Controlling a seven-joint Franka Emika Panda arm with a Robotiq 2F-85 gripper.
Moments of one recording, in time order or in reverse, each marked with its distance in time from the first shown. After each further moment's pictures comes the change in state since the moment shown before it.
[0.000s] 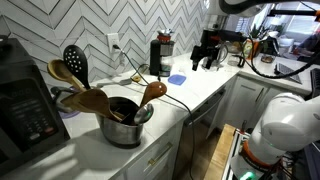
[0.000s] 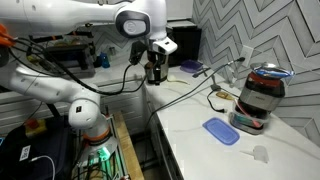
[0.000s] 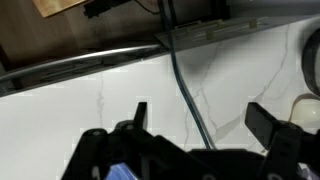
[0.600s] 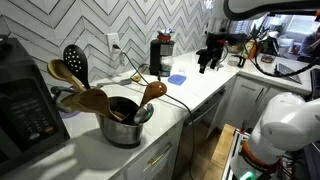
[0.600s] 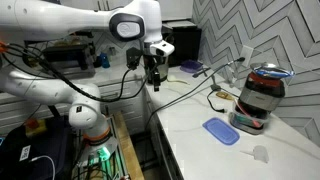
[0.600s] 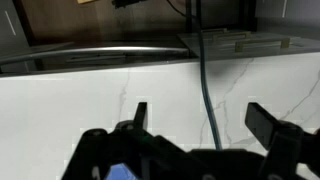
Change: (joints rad) arm -0.001 -0.079 -0.018 -0.068 -0.123 0.000 -0.148
